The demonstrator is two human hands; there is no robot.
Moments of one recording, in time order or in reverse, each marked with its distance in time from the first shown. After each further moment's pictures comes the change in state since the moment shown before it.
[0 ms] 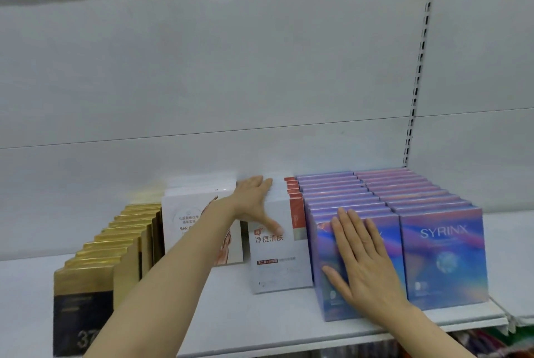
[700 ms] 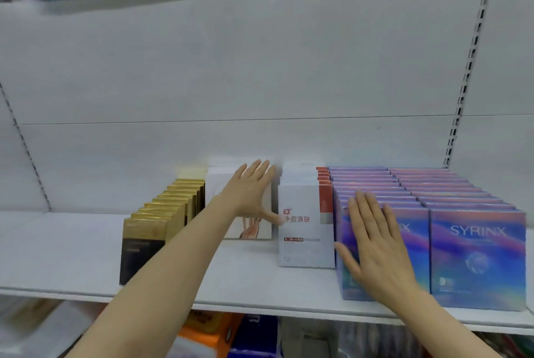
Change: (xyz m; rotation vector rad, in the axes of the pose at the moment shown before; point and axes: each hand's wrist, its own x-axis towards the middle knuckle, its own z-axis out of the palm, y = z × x) left_hand -0.078 -0.028 0.009 0.311 0.168 -0.121; right_hand 0.013 -0.020 -0.016 0.005 -0.009 0.007
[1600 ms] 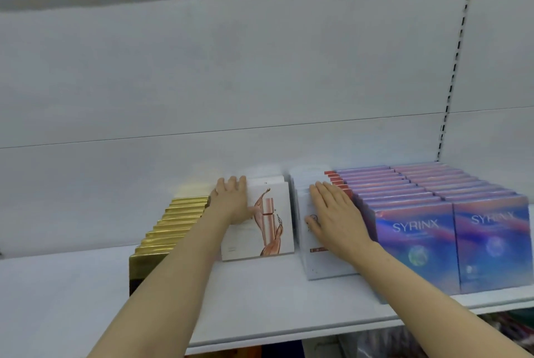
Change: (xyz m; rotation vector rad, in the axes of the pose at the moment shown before) left_hand 0.025 -0.083 0.040 -0.177 -0.077 -0.210; right_hand 0.099 -0.090 0.027 -0.061 -0.177 0.134
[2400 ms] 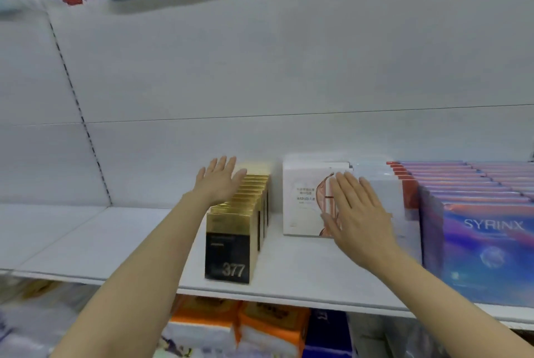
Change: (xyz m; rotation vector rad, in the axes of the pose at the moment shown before) left_hand -0.096 -0.129 -0.033 -0.118 0.101 -0.228; right_hand -0.029 -0.075 -0.032 0.110 0.105 -0.172
